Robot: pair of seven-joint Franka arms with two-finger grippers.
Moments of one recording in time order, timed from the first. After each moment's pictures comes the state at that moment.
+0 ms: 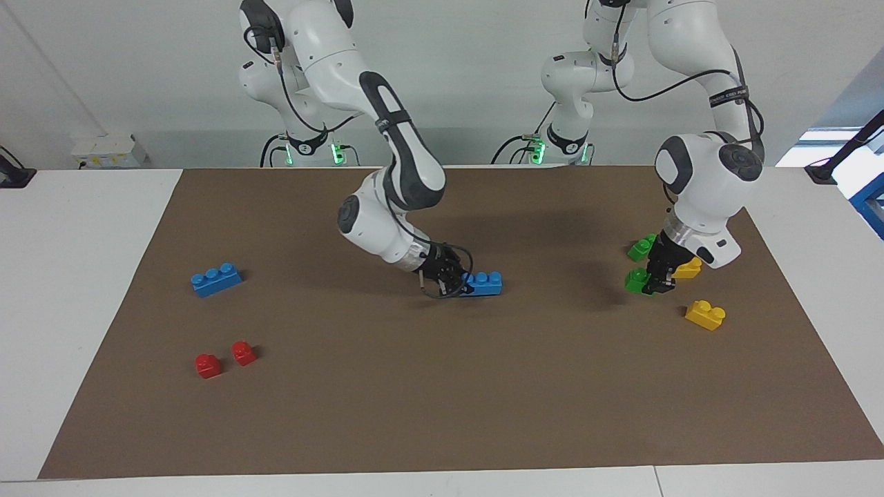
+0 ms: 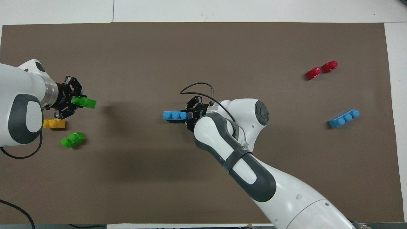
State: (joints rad) left arm 0.04 0.19 -0.05 -2.03 -0.05 2.30 -1.13; right arm 0.45 0.46 -0.02 -1.81 1.01 2.29 1.21
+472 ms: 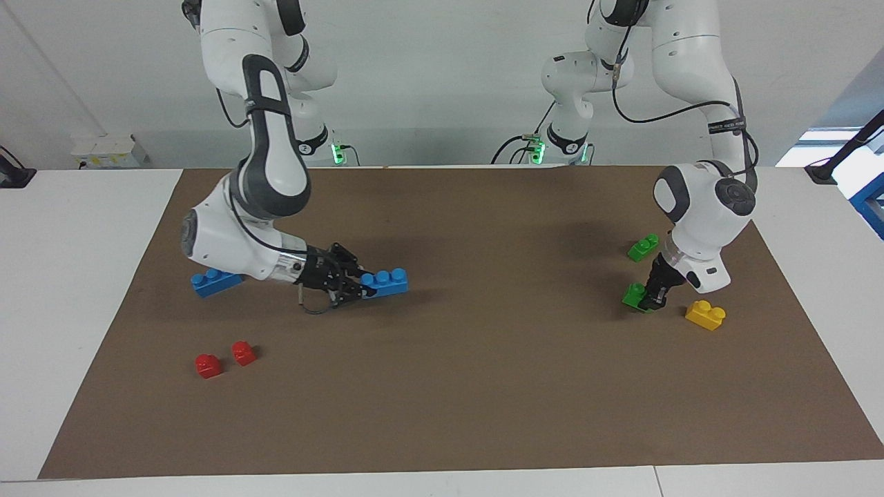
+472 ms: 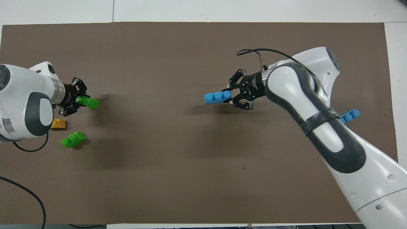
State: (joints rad) left arm 0.06 0.30 -0.05 -2.00 -0.05 2.33 -0.93; right arm 0.07 0.39 -0.03 -1.72 0.80 1.85 1.08
